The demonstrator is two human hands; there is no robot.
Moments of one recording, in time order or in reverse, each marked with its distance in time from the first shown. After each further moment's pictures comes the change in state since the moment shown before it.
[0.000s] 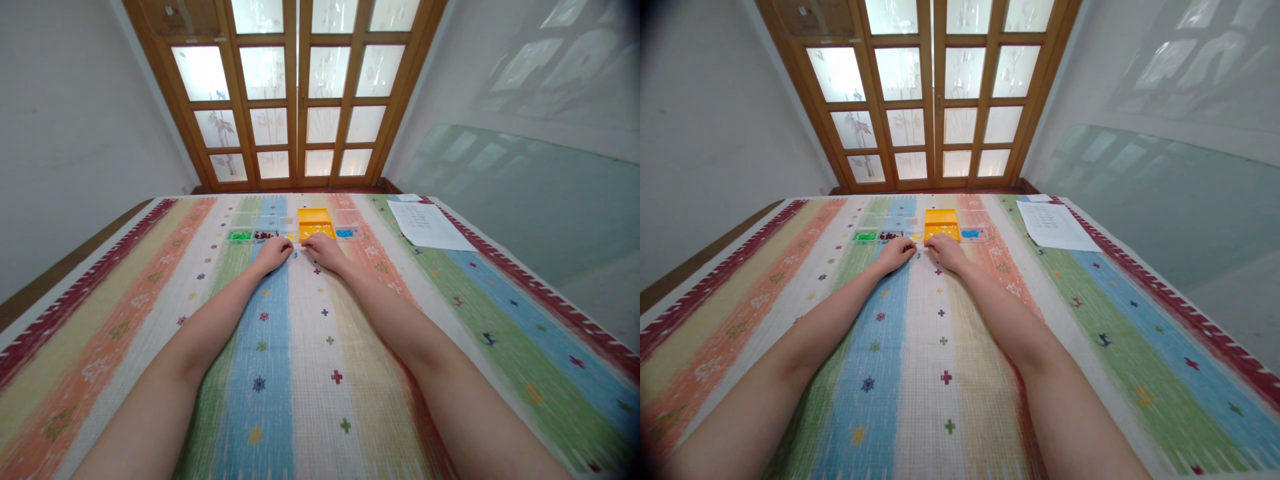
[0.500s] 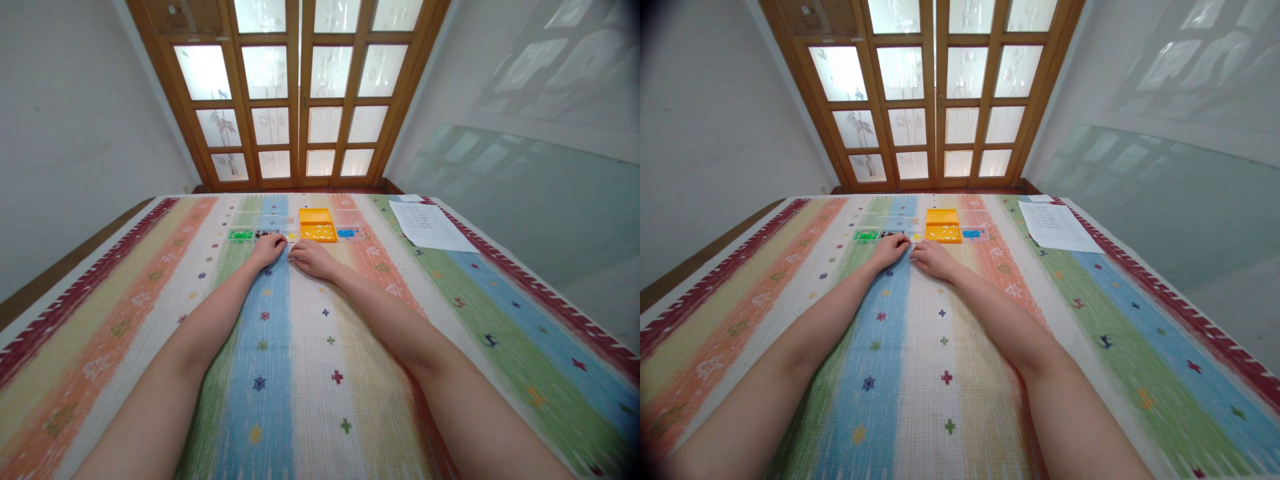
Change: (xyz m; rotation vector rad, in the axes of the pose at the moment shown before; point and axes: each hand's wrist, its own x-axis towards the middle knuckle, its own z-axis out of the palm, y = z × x) left_hand 0.002 -0.020 -0.009 -0.061 0.056 -0.084; right_hand 0.002 -0.038 0.003 0.001 -0.122 -0.273
